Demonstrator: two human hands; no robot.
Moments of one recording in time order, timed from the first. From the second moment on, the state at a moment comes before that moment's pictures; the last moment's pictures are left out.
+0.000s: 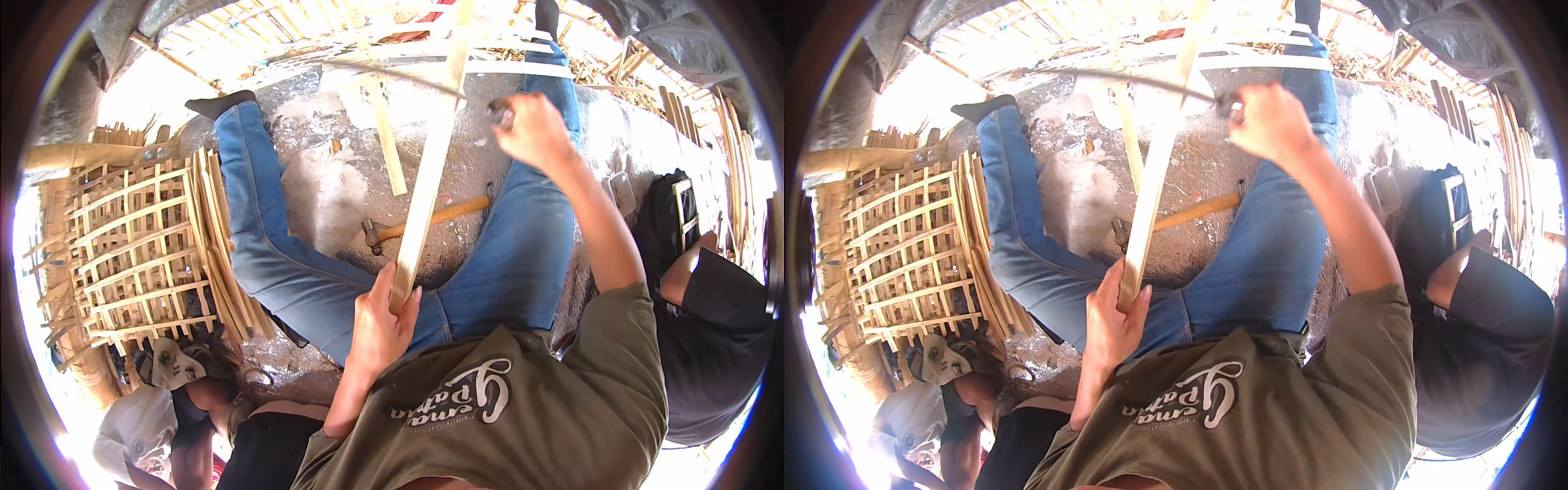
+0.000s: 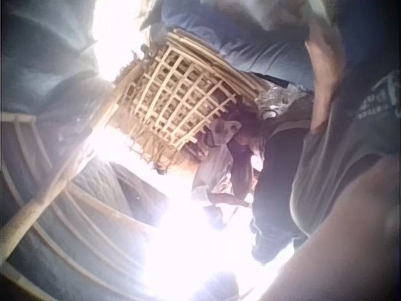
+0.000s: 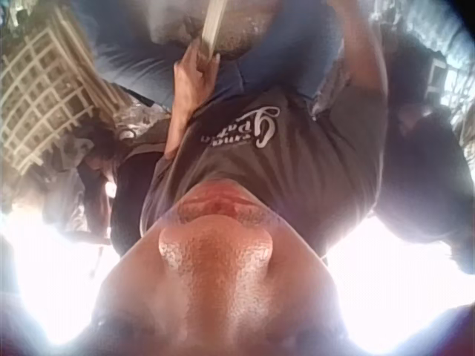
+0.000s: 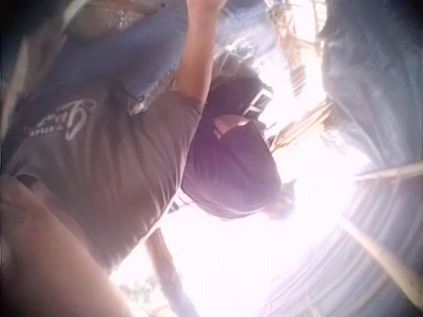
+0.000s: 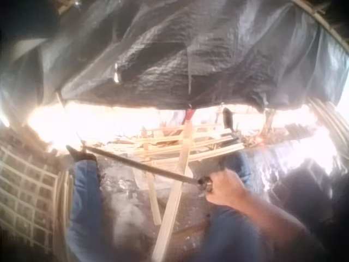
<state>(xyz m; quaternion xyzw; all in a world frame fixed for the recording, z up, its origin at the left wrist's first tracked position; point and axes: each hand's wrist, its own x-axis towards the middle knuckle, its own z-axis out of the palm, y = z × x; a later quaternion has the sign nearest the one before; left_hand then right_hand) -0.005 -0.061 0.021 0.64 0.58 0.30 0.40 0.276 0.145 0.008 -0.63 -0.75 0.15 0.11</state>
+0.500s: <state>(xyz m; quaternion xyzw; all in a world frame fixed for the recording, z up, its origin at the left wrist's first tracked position) -0.005 -0.046 0.018 0.46 0.52 0.35 0.63 0.215 0.041 0.032 -0.48 -0.85 0.19 0.11</state>
